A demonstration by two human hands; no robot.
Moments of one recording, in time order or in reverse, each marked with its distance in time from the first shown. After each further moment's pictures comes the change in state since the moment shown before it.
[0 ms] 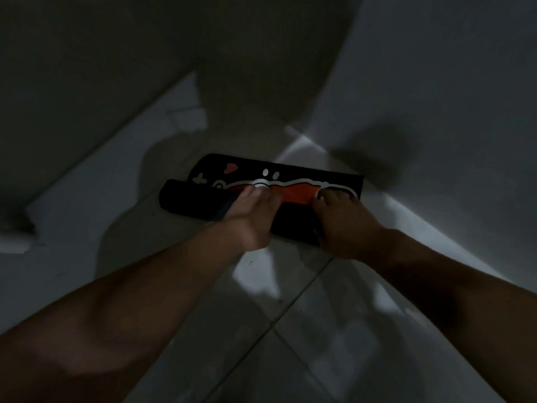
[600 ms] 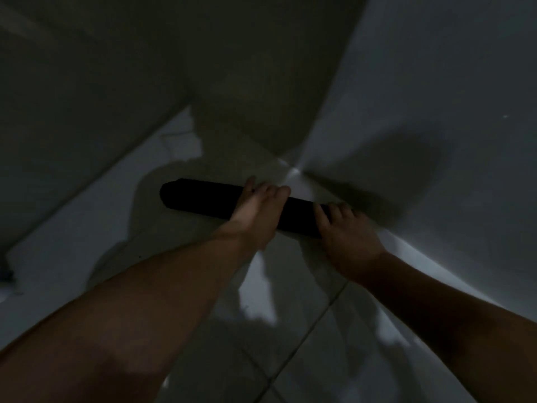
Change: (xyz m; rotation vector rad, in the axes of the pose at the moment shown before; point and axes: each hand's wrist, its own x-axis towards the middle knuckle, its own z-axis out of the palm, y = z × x) left_hand 0.070 -0.004 -0.031 0.149 0.086 -0.010; right_hand 0.028 0.019 -0.005 -0.190 0.042 0.115
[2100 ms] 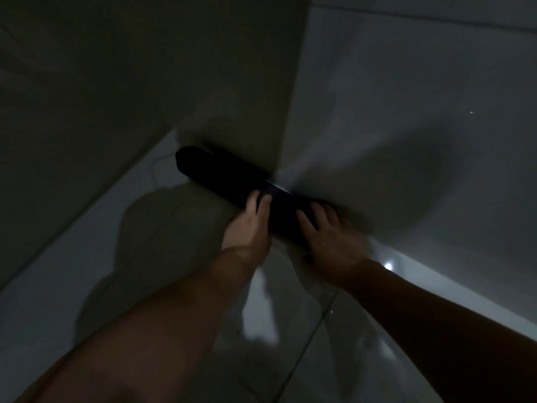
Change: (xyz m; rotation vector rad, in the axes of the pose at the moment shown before) left_hand 0.010 0.012 0.023 -0.239 0.120 -0.210; right_hand 0.000 0.006 -0.004 0.192 0.073 0.084
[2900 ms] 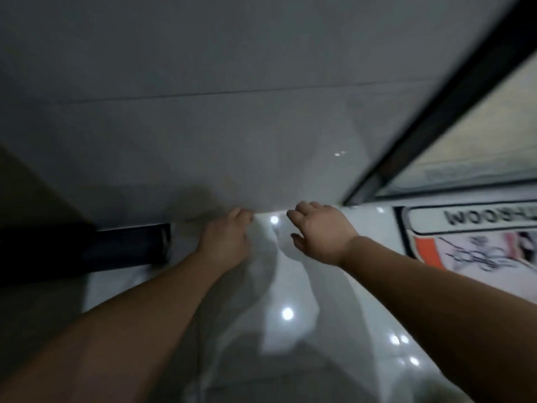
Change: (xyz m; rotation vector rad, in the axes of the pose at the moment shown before) left_hand -0.062 0.215 -0.014 -0.080 -0.238 0.814; right_hand -0.260 0.086 -0.047 0.003 0.034 0.572
